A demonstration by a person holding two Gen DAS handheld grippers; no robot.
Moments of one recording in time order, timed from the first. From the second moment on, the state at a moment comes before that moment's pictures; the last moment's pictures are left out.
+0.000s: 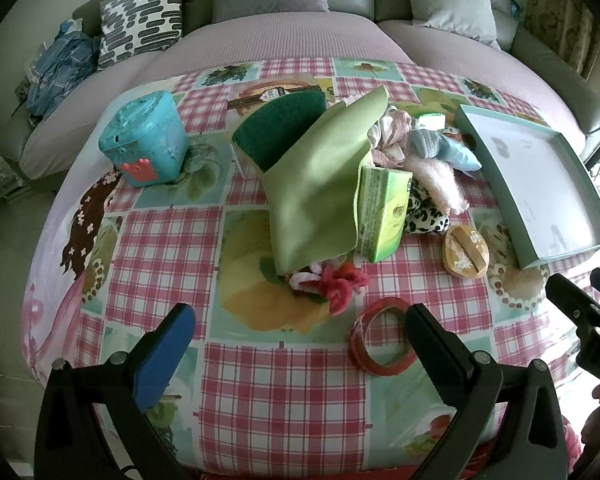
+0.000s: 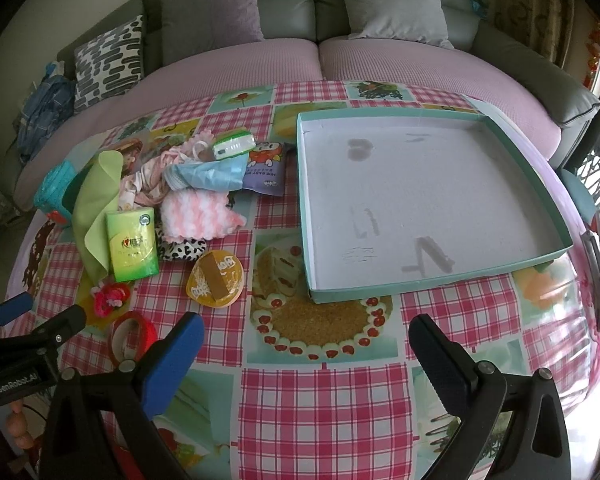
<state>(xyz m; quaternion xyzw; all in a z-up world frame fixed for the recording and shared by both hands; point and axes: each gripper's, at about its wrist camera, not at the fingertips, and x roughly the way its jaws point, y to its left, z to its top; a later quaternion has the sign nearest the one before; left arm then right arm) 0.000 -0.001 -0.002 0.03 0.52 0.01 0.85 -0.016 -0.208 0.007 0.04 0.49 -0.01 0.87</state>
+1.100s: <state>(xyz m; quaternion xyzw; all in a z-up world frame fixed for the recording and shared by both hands) 0.000 0.001 -0.005 0.03 0.53 0.01 0.85 -0.017 -0.206 0.008 0.04 0.49 -0.01 0.87</state>
